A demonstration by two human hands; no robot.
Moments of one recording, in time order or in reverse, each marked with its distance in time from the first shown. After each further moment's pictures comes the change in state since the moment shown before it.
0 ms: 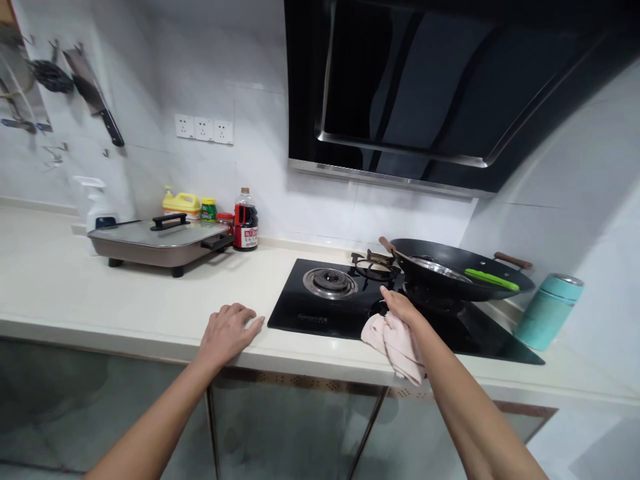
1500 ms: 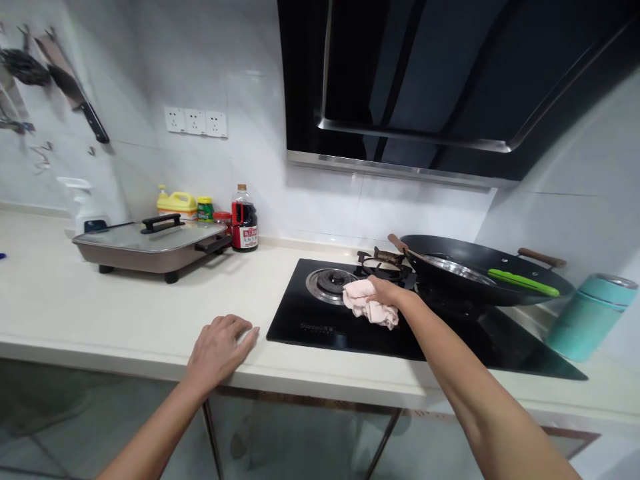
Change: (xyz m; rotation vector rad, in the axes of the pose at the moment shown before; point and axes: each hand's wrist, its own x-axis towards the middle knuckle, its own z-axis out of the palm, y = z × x) left_hand -0.002 -0.002 -0.002 -0.092 0.012 -0.010; right_hand 0.066 -0.044 0.010 -0.249 -0.256 -0.259
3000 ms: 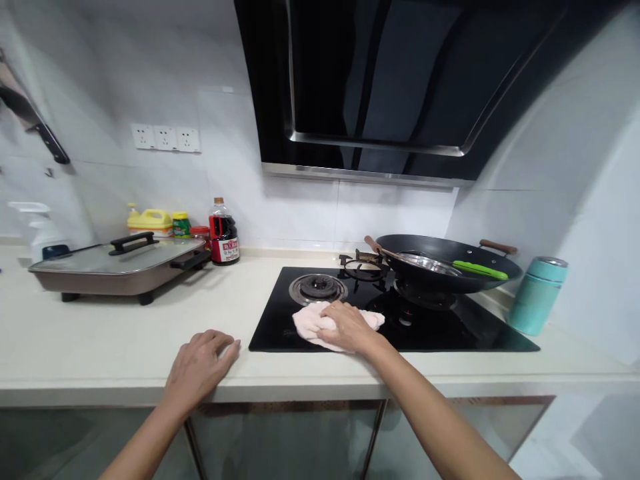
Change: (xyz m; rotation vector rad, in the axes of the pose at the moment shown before) left_hand 0.004 -0.004 0.000 0.041 0.001 0.023; right_hand -0.089 -0.090 0.065 -0.020 0.239 -0.286
